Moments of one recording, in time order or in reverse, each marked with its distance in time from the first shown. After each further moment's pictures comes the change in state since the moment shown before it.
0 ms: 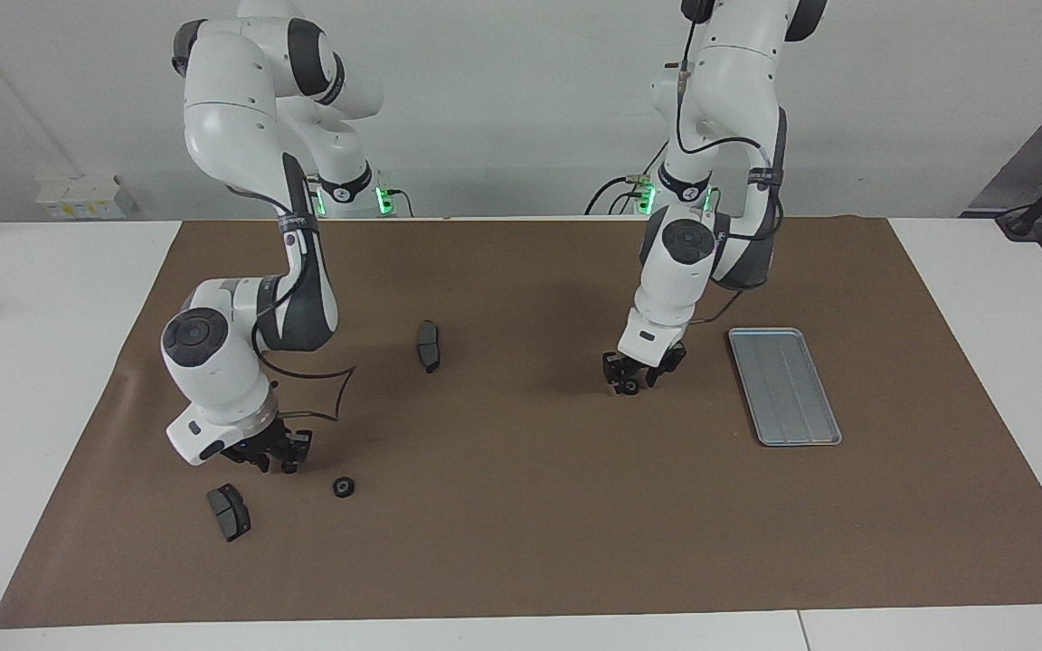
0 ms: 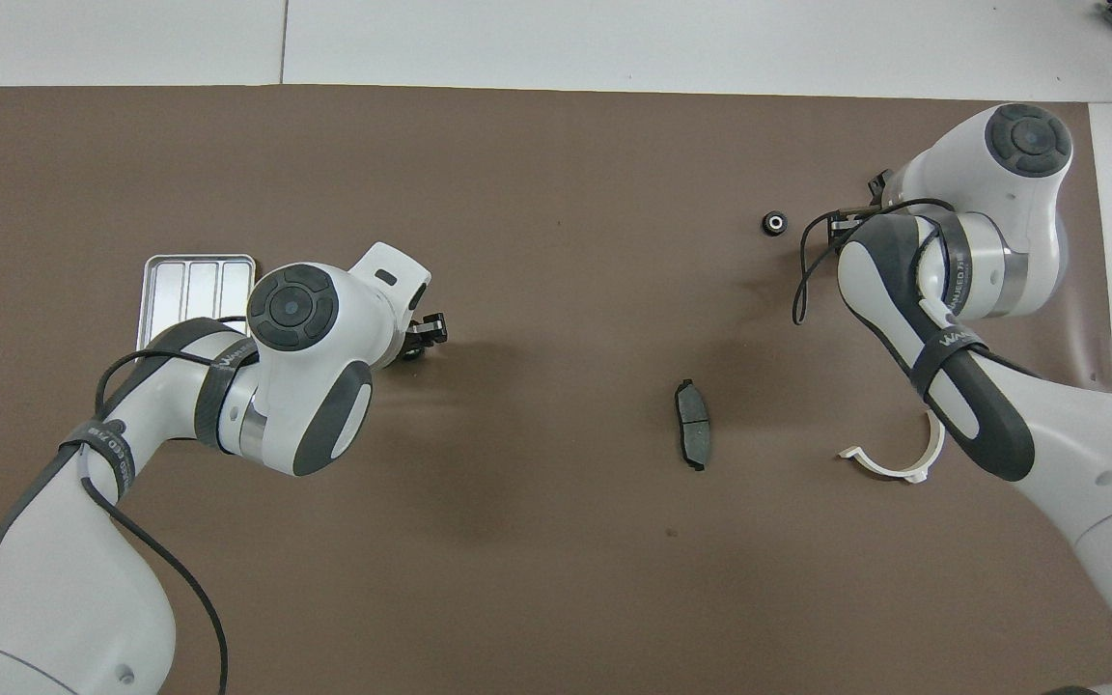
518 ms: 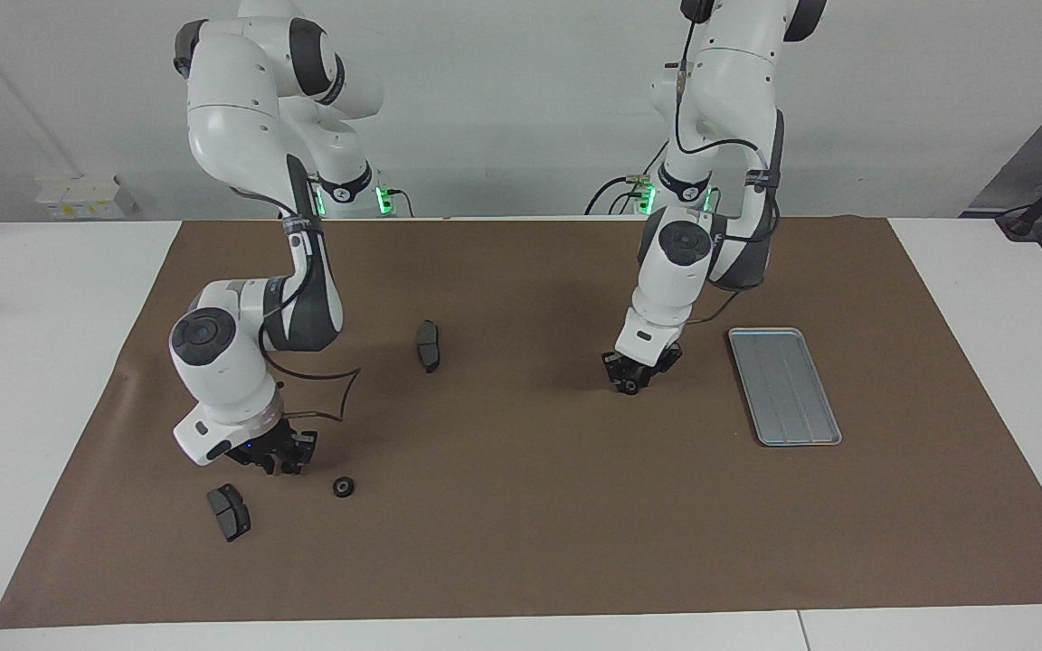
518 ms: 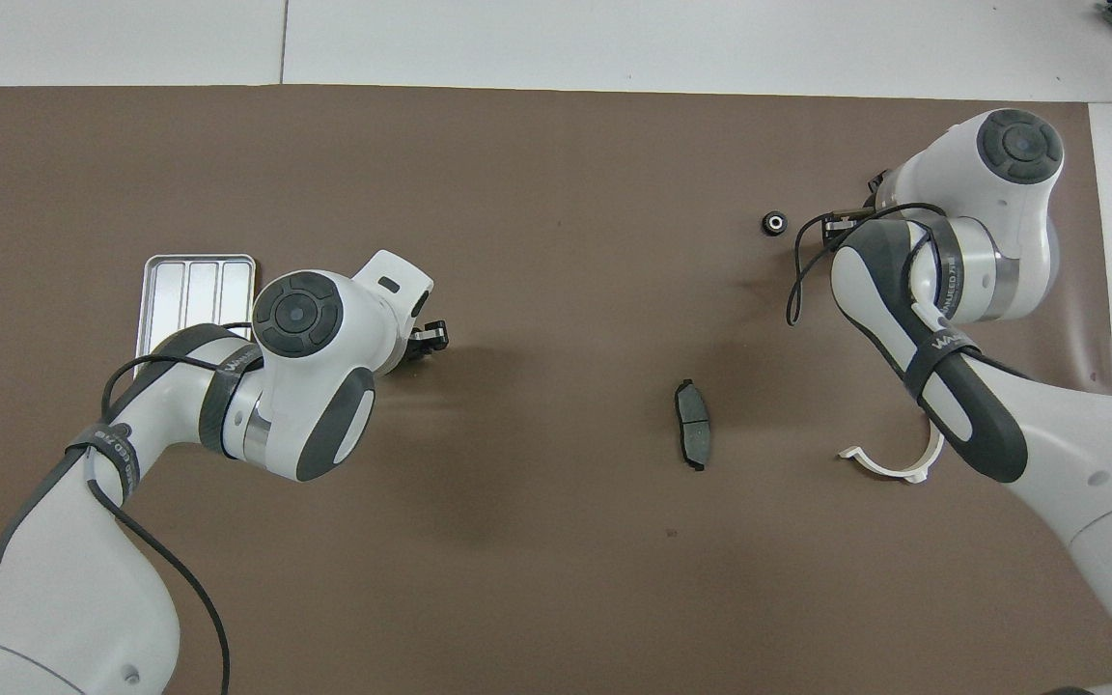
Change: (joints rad) left arm -0.001 0.000 -0.004 -0.018 0.001 0.010 0.000; right arm 0.004 0.000 0.000 -0.023 0.000 0.030 0.000
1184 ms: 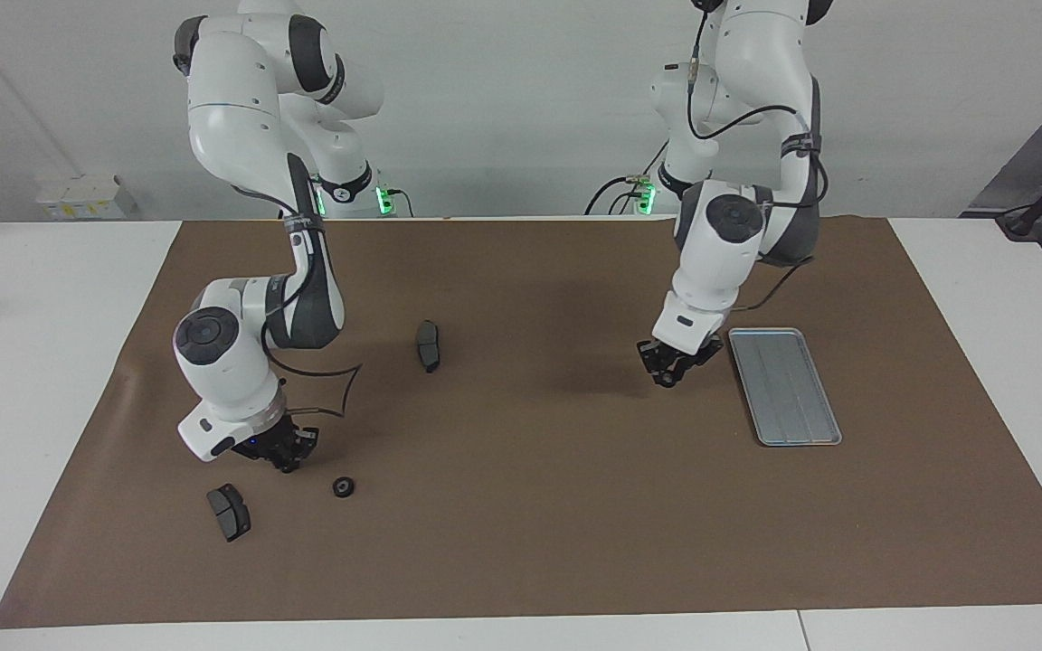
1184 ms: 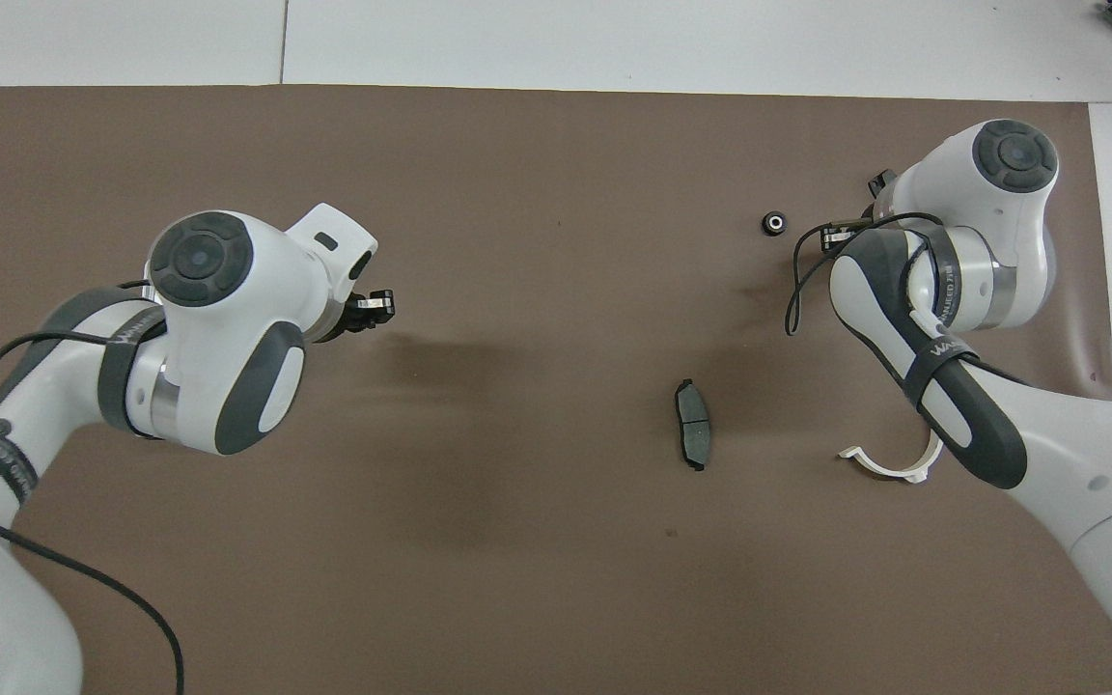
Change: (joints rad) left arm 0.101 -0.124 0.021 0.096 0.002 -0.216 0.202; right arm 0.001 -0.016 0.001 -0.032 0.000 0.000 0.000
